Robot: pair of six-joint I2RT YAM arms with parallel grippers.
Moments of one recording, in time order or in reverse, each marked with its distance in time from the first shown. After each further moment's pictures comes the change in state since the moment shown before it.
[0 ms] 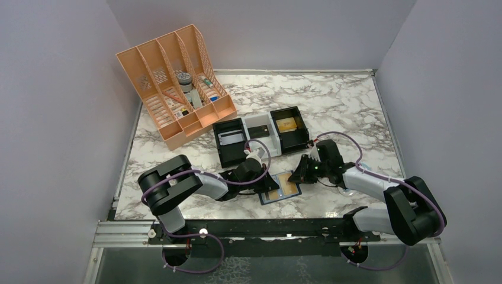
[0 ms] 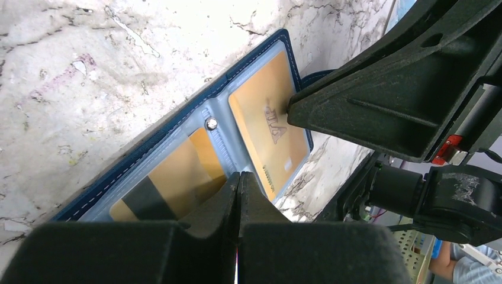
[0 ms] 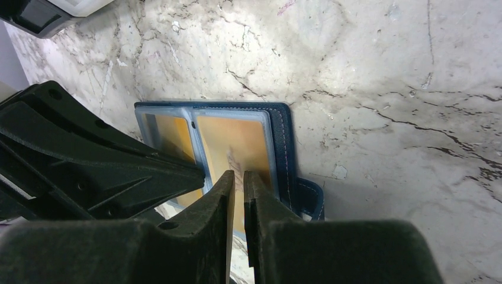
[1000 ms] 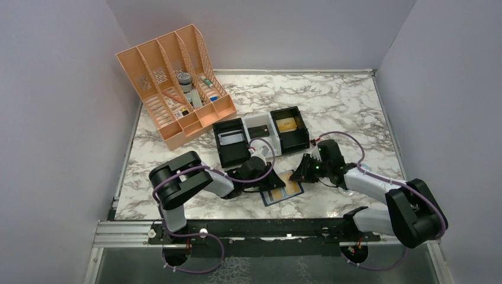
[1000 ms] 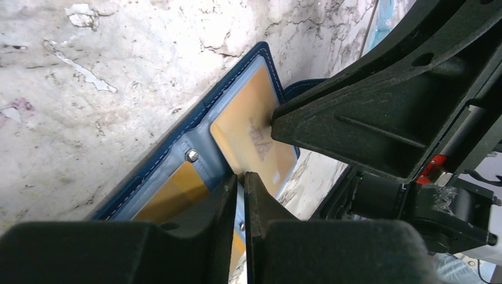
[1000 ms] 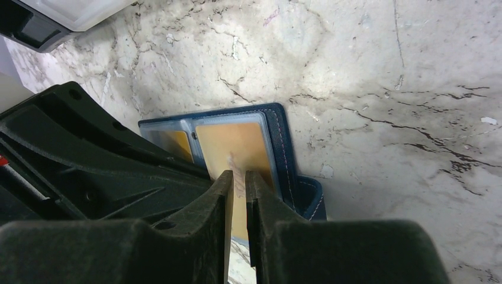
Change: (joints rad) left arm 0.000 0.099 0.057 0.088 0.033 -0.045; right arm 0.000 -0.024 -0.006 -0.004 0.035 0.010
